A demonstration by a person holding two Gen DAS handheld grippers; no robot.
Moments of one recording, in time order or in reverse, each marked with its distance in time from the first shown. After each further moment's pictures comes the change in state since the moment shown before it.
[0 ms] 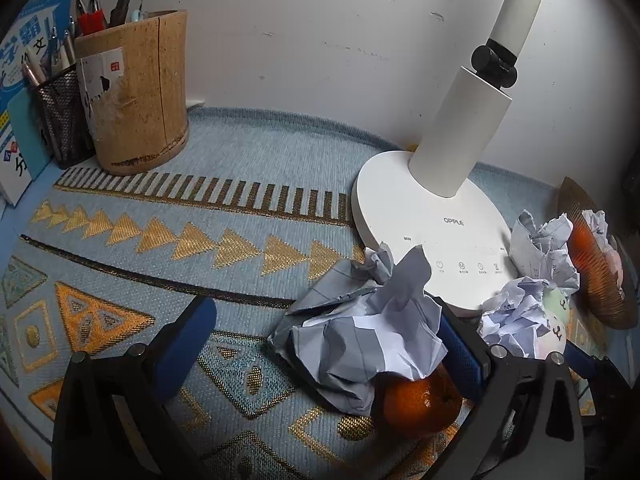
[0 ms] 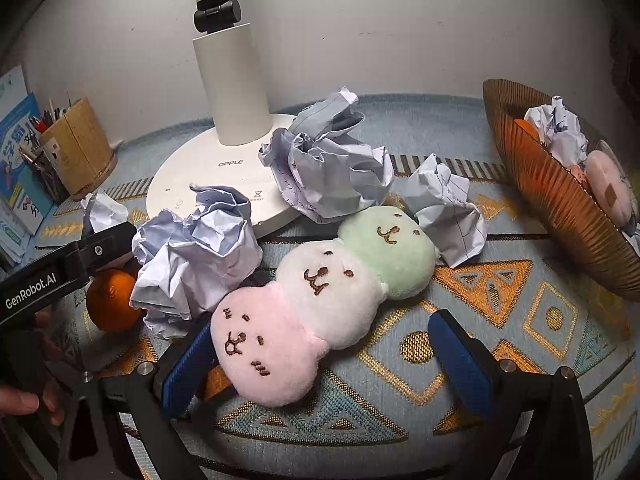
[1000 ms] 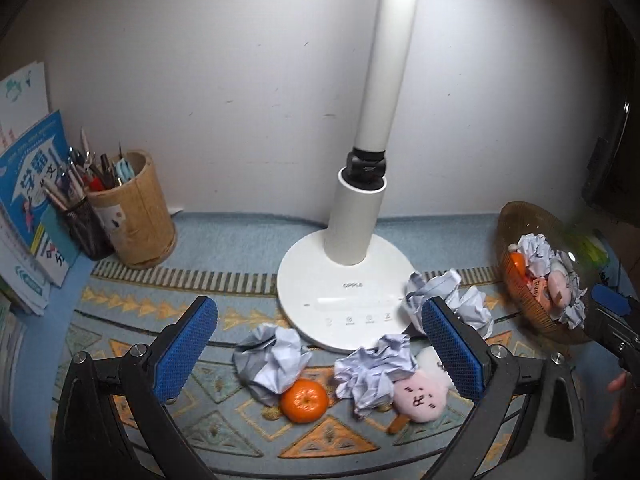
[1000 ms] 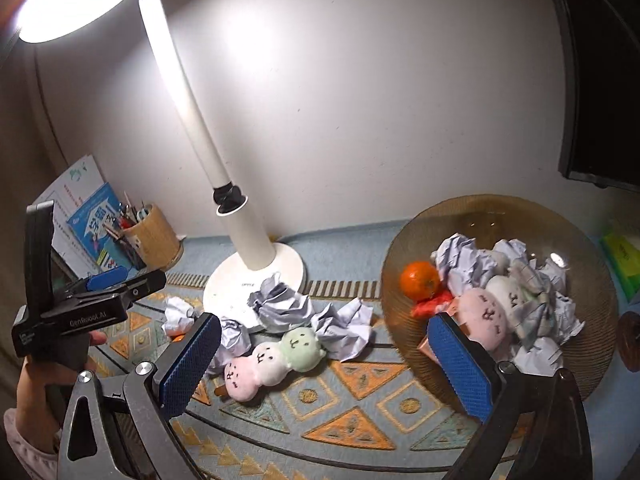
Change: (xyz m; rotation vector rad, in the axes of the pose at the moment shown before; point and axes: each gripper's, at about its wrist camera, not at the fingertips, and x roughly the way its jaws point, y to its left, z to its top) left arm -0.081 -0.091 0.034 0.106 -0.101 0.044; right arm -0.107 -0.092 0.057 -0.059 -0.165 0.275
